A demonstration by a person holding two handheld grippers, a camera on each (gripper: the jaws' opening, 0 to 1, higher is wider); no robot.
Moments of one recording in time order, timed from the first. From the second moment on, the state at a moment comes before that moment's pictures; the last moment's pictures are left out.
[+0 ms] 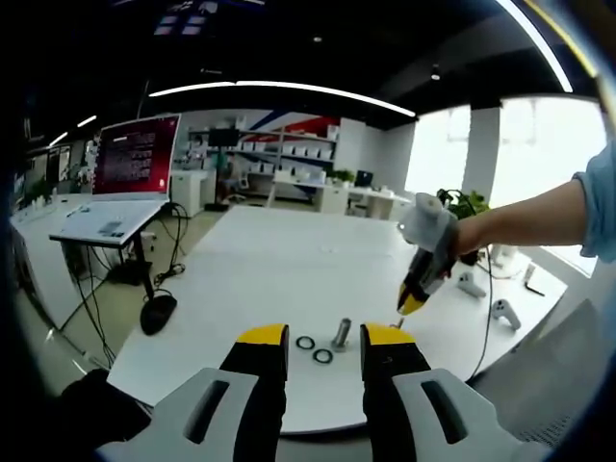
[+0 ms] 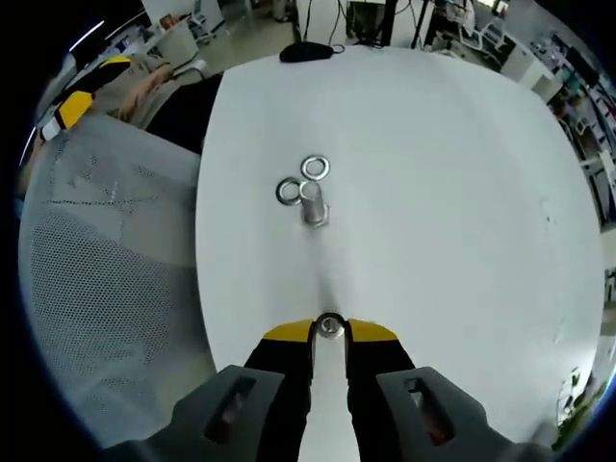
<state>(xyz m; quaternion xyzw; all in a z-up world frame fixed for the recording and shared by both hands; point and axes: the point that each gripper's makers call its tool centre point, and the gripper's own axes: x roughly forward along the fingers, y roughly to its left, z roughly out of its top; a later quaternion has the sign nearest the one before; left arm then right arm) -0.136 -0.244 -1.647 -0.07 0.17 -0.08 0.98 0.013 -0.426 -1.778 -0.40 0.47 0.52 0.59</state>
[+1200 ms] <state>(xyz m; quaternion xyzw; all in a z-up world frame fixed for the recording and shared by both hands) -0.136 -0.245 -1.650 -0.06 0.18 -0.08 0.98 0.008 -0.428 -1.794 -0.40 0.49 0.52 0.58</state>
